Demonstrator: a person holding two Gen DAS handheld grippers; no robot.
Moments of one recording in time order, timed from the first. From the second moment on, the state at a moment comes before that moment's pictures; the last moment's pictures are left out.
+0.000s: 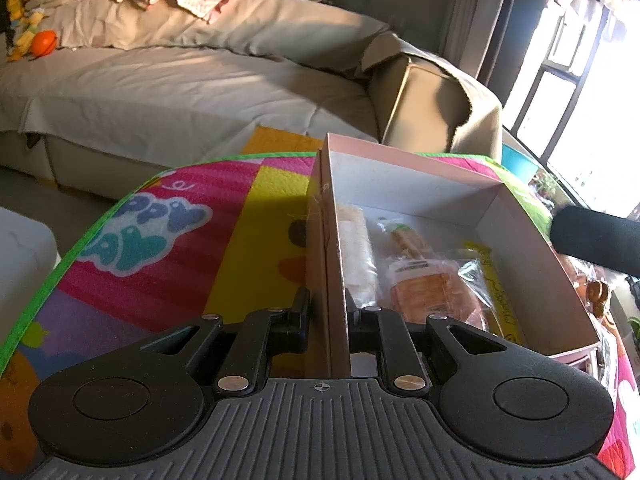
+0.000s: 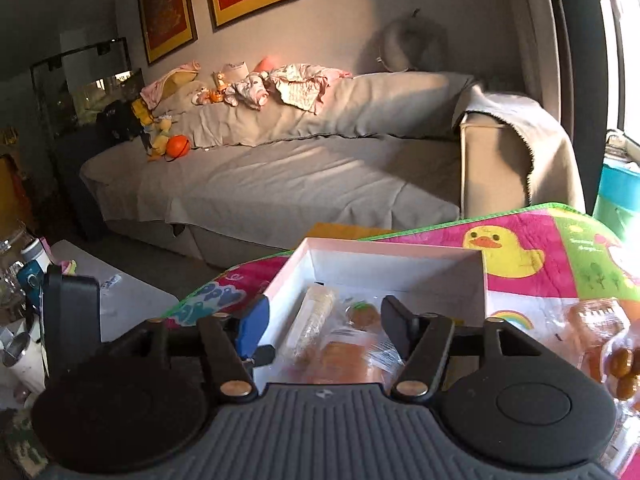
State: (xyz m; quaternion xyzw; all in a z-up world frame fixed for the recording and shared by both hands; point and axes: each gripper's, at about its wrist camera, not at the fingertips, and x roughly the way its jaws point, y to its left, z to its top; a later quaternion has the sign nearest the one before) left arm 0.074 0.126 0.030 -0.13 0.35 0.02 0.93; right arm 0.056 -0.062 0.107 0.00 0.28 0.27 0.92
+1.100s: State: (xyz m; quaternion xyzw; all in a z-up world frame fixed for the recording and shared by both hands) left arm 0.074 0.127 0.030 -0.13 0.35 0.03 0.93; right arm 0.029 -0.209 0.027 0.03 0.37 0.02 0.93
